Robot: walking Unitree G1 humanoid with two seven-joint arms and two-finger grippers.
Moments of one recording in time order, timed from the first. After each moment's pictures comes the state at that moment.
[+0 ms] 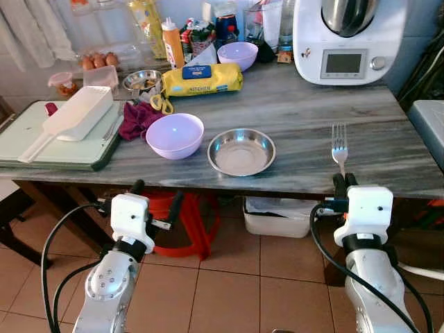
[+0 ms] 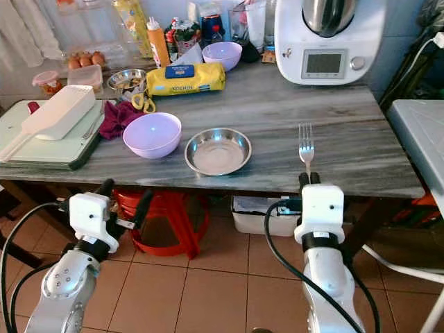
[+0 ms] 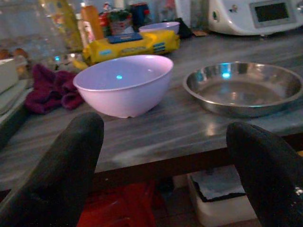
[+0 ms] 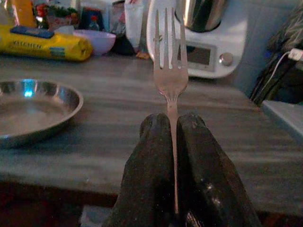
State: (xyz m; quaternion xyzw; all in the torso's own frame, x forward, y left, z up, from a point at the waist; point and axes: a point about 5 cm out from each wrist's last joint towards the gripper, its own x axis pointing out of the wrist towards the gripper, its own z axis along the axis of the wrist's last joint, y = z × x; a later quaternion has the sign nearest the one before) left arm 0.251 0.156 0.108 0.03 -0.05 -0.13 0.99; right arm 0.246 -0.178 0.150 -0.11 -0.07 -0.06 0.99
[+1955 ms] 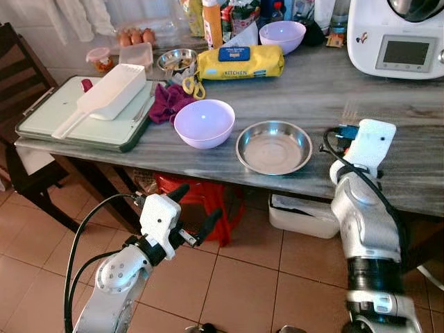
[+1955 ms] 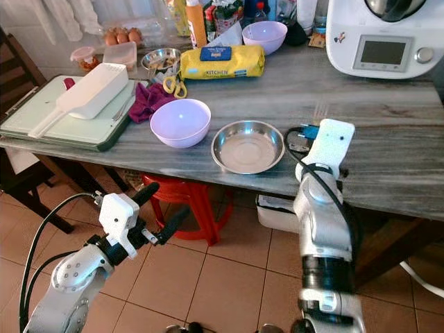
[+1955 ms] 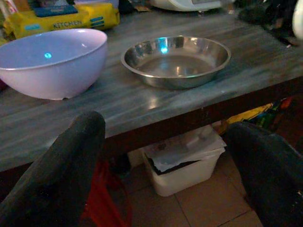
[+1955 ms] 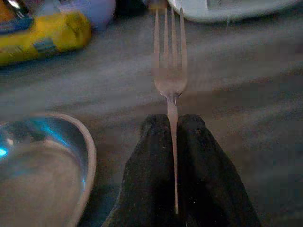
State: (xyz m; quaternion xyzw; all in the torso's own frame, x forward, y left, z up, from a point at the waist) left arm 0.247 0.123 0.115 0.02 -0.04 -0.33 0.94; right arm 0.351 -0.191 0.175 0.05 0.01 -0.14 0.99
